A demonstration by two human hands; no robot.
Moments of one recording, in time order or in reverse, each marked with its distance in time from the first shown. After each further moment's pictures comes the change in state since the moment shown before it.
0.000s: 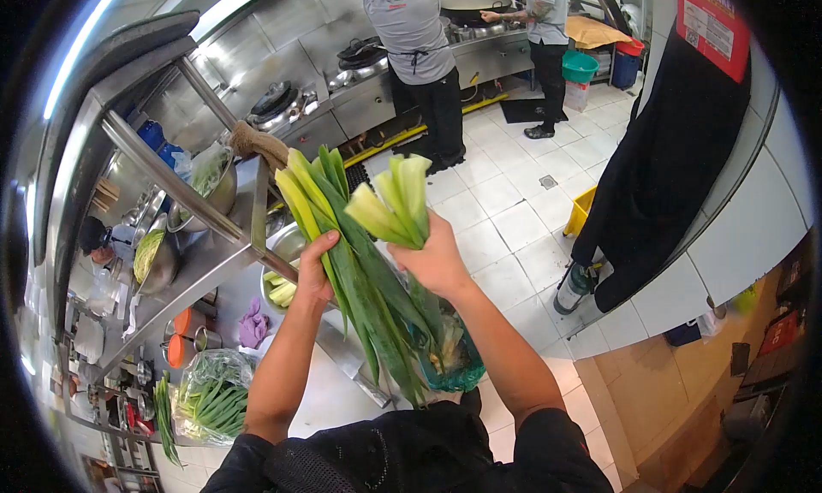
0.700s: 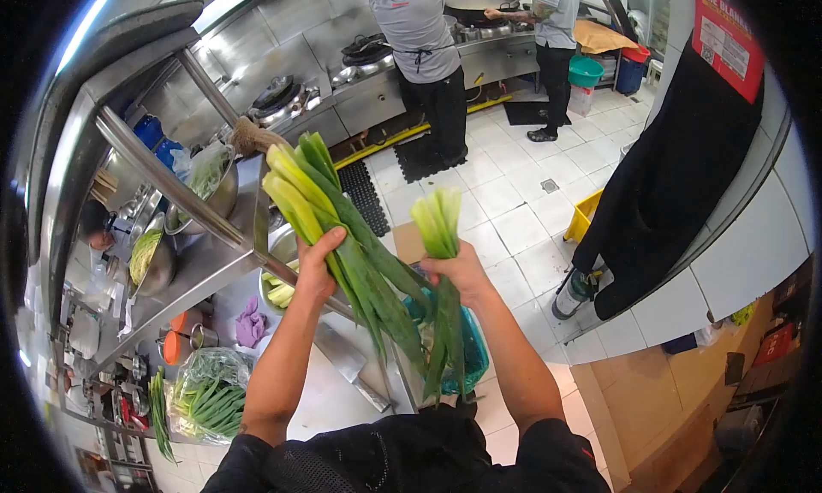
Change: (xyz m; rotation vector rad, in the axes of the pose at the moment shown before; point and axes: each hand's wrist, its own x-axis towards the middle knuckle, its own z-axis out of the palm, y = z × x) left_hand 0.001 0.020 0.034 0.201 0.085 0.309; right_hand 0.007 0.075 -0.062 0.186 -0.038 0.369
